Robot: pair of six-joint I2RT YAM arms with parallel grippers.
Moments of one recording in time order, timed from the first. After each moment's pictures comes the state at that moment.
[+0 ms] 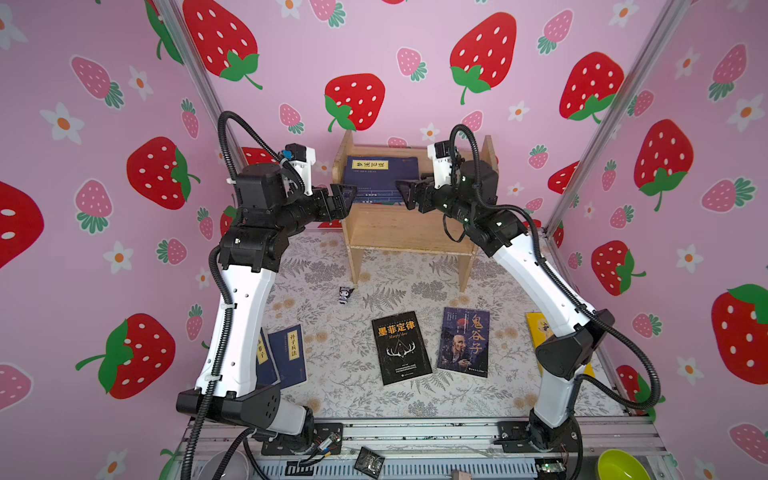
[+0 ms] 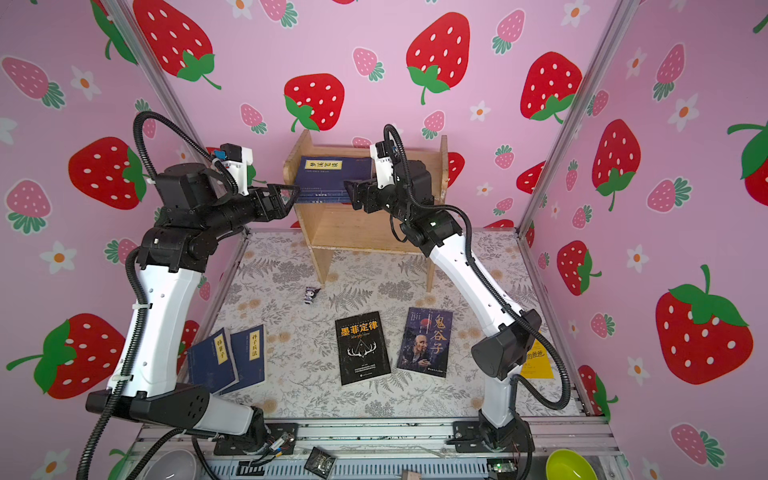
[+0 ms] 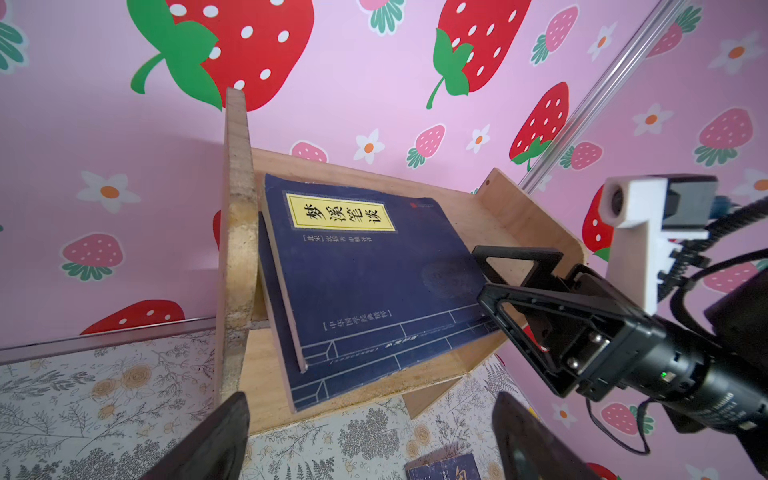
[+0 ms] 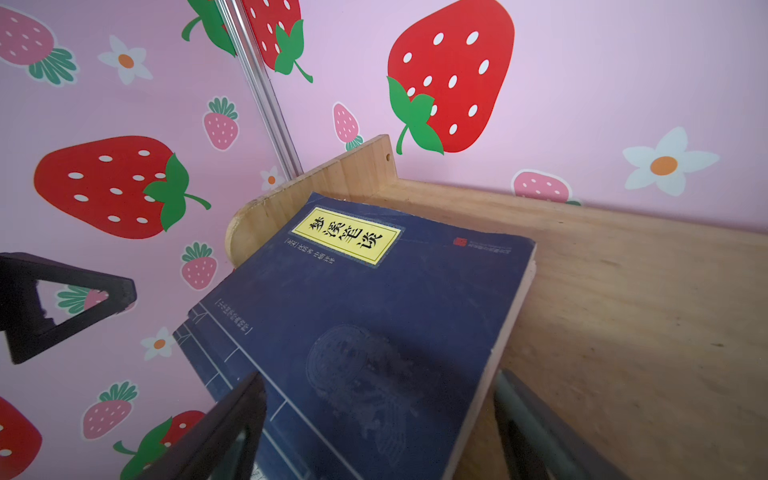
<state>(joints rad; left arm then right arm) -0.11 1.49 1.99 -0.72 0.46 -0.26 0.69 1.88 2.20 -0.37 -0.13 0.21</state>
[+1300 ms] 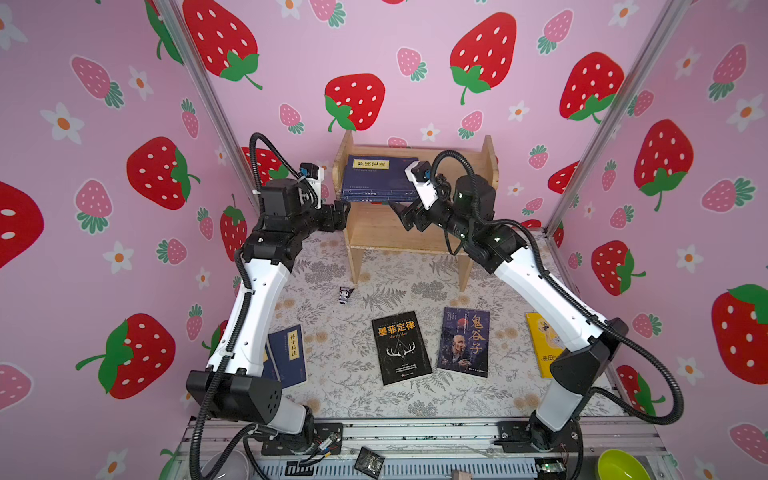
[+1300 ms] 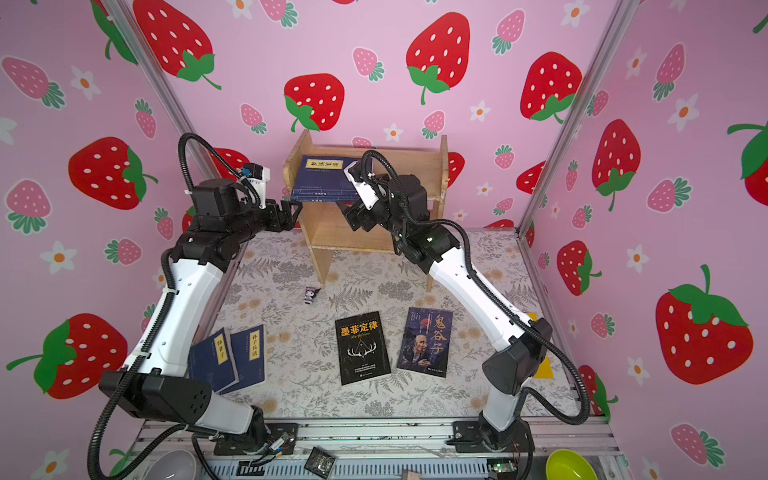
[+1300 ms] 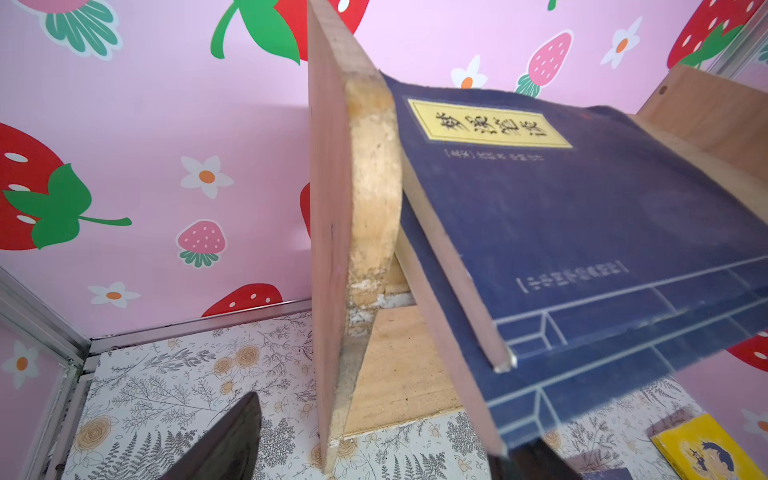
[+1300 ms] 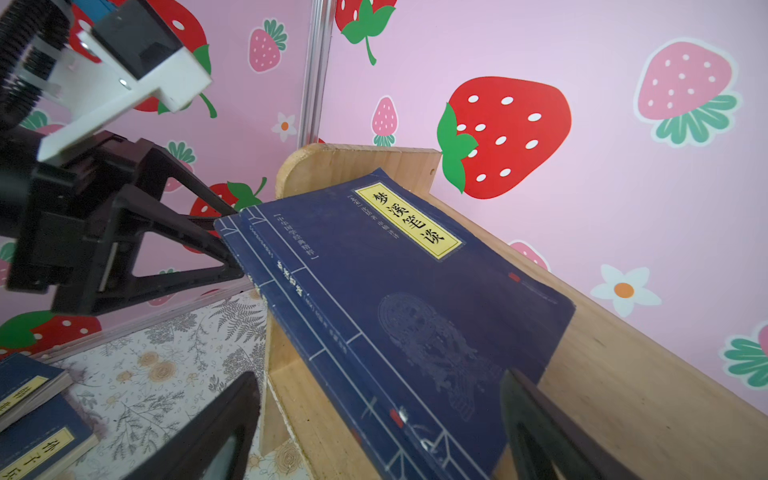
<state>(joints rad) -0.09 1.50 1.75 -0.56 0.27 -0.05 0.78 1.76 1.98 -0.25 -0.08 -0.29</state>
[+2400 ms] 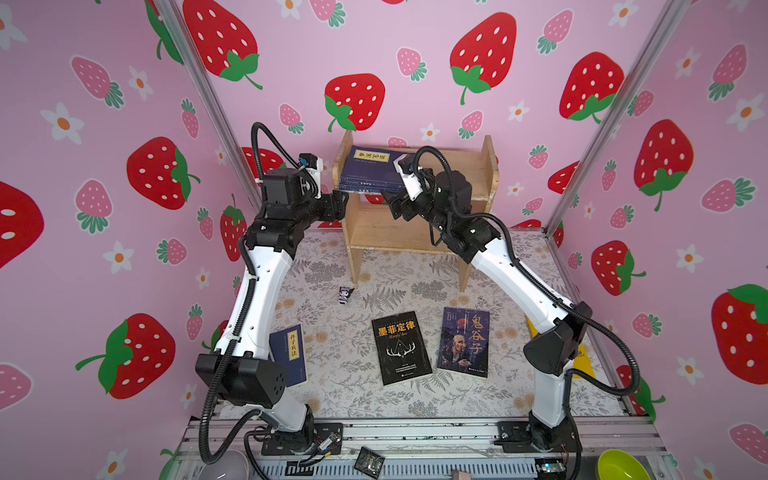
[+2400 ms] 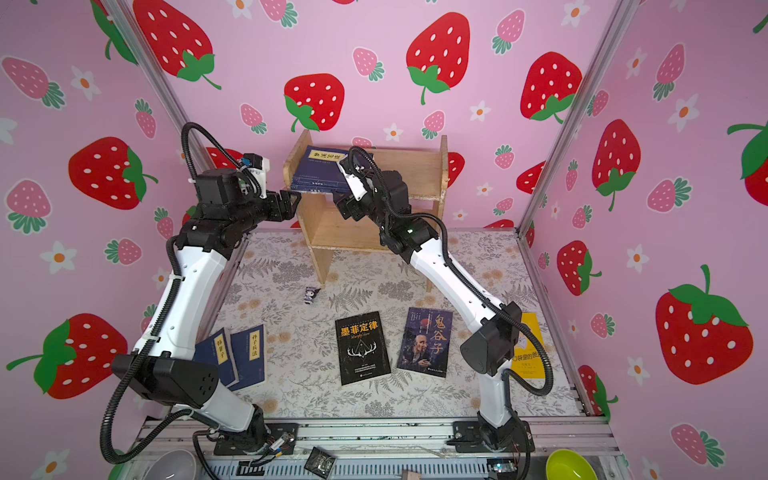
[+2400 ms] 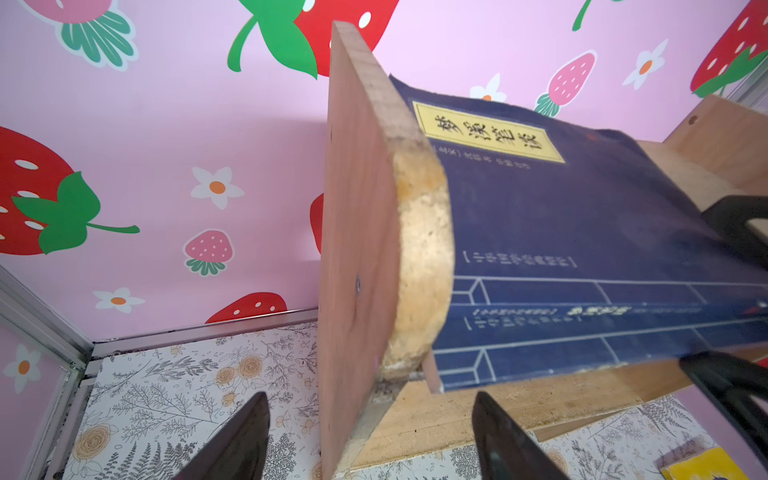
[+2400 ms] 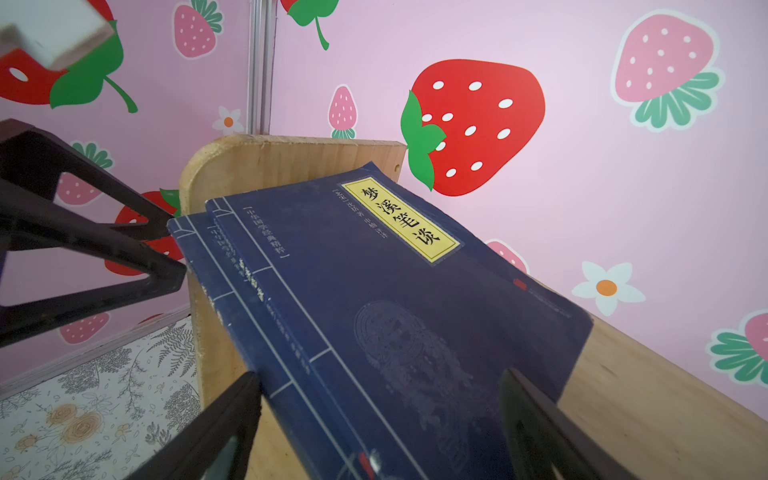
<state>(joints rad) -0.08 1.61 1.90 -0.60 0.25 -0.07 0.78 1.96 2.17 -0.21 0.04 -0.27</state>
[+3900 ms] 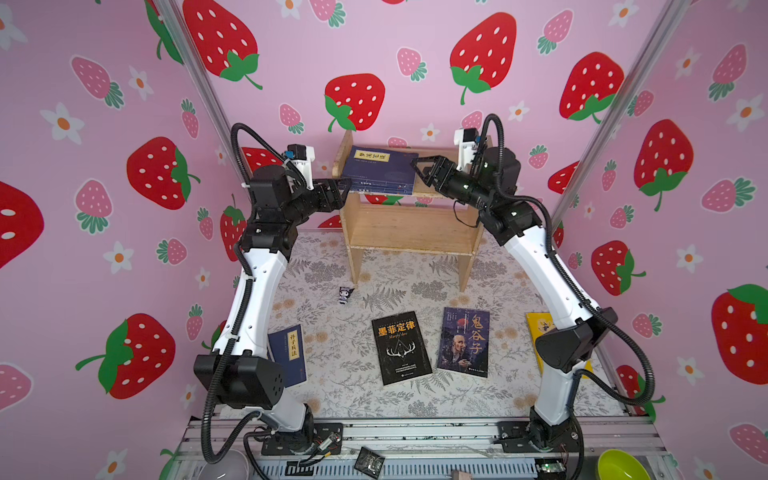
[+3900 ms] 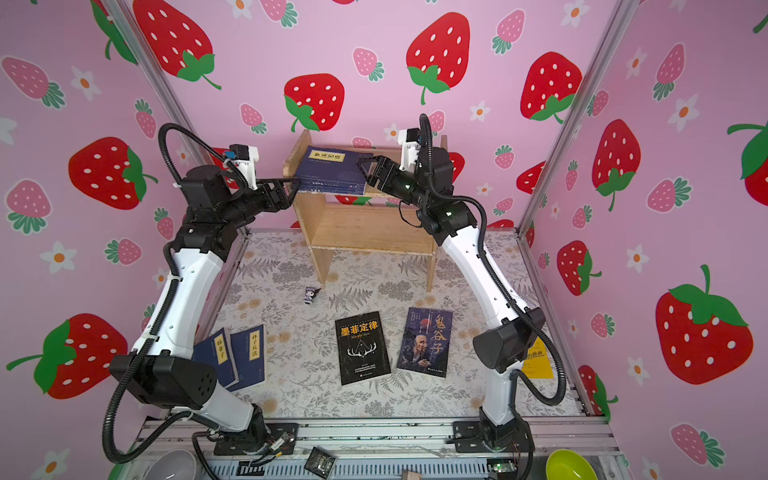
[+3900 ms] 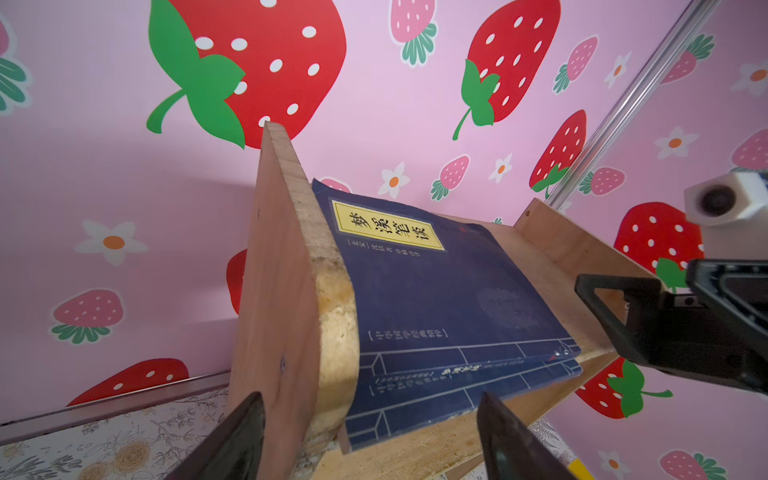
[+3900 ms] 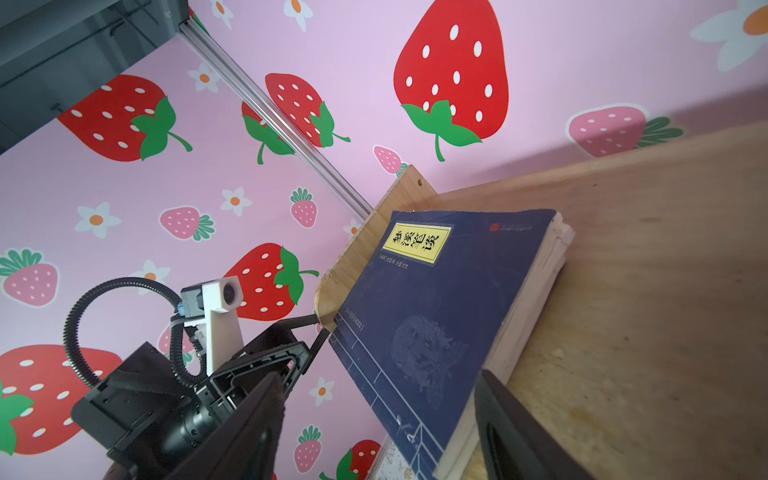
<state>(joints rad) -0.03 1.60 1.83 -0.32 0.55 -0.28 0.59 1.92 2.27 -0.31 -0.37 0.76</state>
